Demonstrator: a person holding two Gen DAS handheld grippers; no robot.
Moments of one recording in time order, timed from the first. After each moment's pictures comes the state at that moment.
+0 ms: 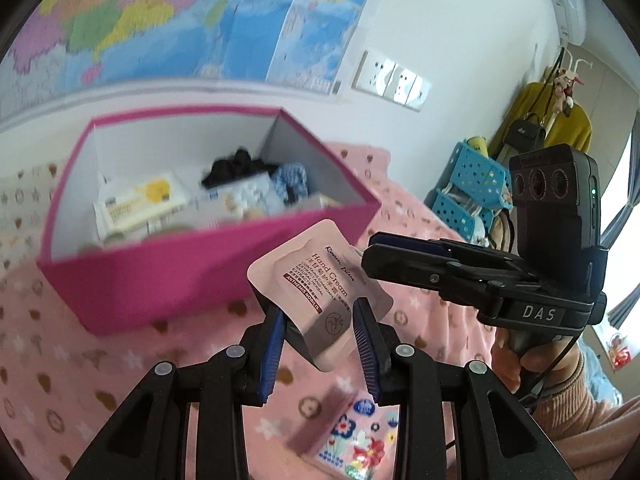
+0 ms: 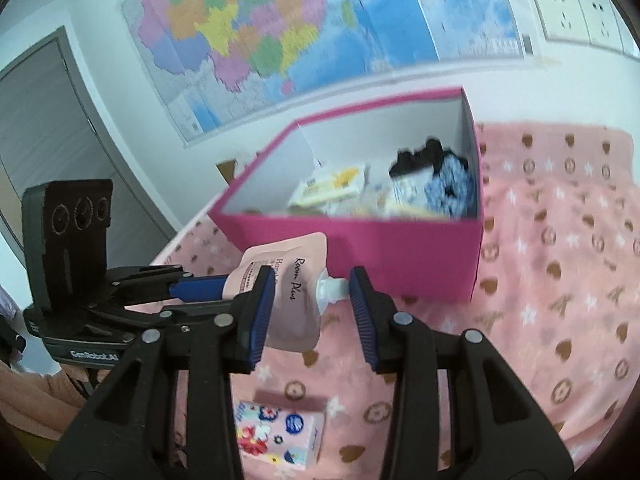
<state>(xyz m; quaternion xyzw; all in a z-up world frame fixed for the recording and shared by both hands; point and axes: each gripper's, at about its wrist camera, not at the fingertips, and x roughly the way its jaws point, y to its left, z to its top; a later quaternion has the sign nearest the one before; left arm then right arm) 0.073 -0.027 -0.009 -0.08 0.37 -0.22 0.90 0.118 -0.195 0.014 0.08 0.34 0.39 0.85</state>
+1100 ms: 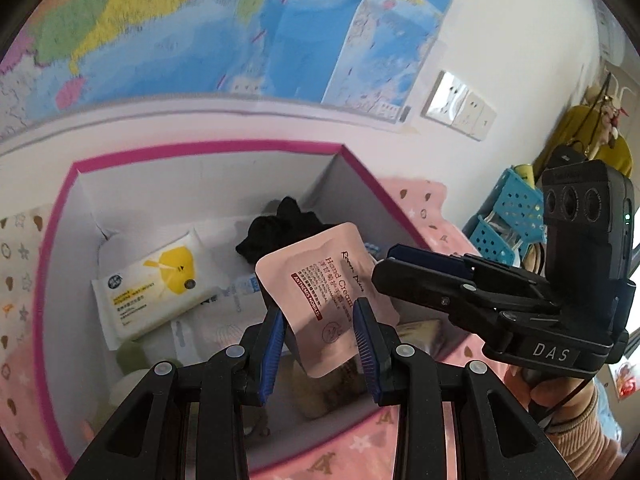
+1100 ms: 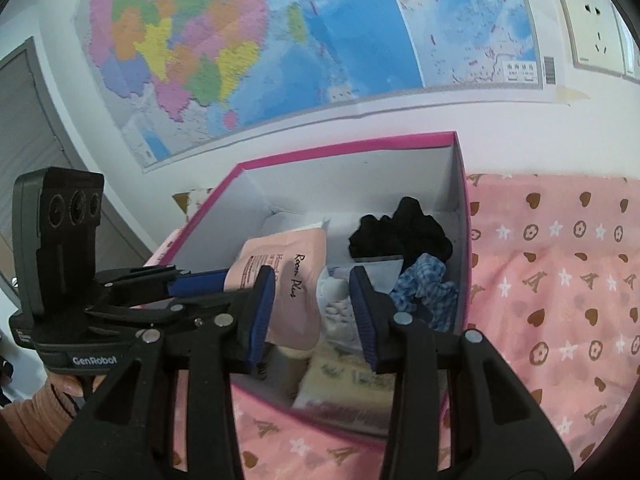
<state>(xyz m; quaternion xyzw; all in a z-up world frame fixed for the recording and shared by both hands) 0.206 -0.008 -0.009 -0.09 0.40 -0.18 0.90 0.242 -0.167 0.011 0.08 0.37 0.34 0.86</state>
